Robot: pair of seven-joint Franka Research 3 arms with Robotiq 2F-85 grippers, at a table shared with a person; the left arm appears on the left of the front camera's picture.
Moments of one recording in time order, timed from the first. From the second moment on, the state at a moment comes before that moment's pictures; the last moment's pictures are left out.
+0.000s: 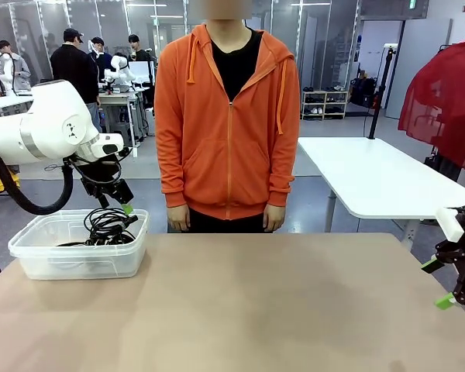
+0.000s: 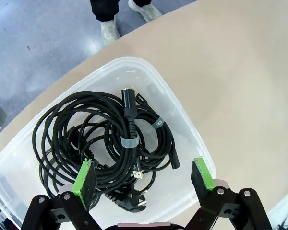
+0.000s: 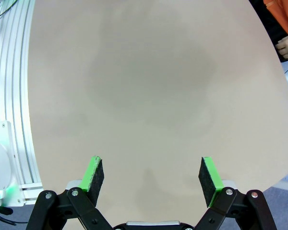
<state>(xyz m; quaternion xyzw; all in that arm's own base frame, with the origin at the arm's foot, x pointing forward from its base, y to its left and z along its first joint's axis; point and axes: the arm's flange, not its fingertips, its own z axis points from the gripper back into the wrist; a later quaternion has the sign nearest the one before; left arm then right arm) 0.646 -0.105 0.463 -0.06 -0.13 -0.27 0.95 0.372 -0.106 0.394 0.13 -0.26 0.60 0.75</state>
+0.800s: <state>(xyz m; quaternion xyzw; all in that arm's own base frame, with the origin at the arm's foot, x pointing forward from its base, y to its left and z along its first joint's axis) 0.646 -0.105 0.463 -0.06 -0.13 -0.27 0.95 0.372 -0.106 0.394 0.13 -0.26 0.60 0.75</state>
